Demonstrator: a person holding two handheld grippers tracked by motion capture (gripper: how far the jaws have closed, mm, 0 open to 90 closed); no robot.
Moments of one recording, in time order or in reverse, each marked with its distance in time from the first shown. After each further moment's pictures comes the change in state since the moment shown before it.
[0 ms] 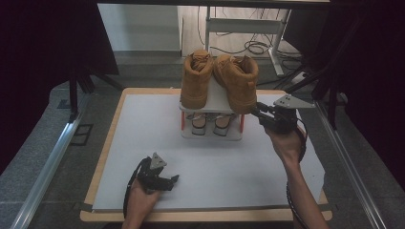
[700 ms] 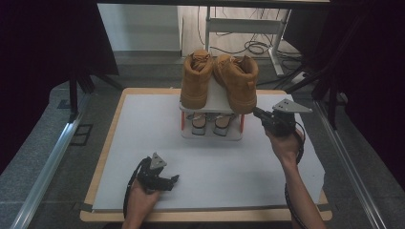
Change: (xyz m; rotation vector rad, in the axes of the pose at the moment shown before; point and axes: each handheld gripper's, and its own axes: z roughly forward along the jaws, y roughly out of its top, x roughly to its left) left arm 0.000 0.000 0.000 0.002 -0.001 -0.002; right arm -0.005 -0.017 0.008 0.004 -0.004 -0.002
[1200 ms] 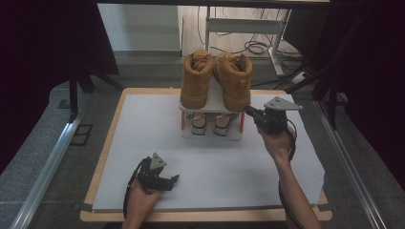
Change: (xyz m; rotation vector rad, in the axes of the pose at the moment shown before) left arm 0.000 0.000 0.000 0.000 0.001 0.004; right arm 0.011 0.005 0.020 0.001 0.029 -0.003
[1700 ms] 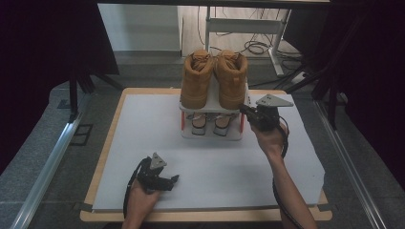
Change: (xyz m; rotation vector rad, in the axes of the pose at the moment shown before) left arm 0.000 0.000 0.000 0.001 0.000 -0.003; right arm 0.008 0.006 0.019 0.013 0.010 -0.006
